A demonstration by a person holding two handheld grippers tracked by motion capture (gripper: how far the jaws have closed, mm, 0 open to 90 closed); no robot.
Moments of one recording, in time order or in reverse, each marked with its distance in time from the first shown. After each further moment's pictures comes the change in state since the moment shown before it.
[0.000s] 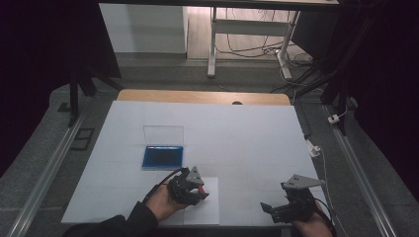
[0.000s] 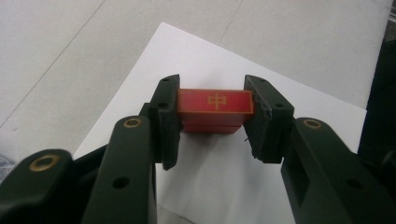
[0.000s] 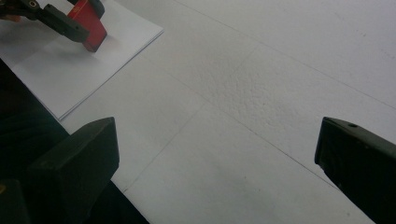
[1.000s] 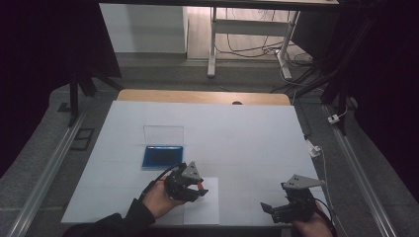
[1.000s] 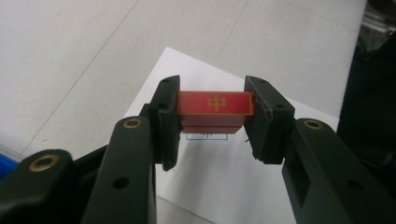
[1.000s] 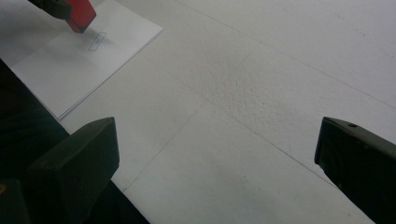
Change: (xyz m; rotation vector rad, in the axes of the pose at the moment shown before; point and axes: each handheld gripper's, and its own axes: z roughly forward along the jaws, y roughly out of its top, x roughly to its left) left arm 0.006 0.008 -0.024 -0.043 -0.020 0.009; right arm 0.000 0.000 0.000 0.001 -0.001 0.002
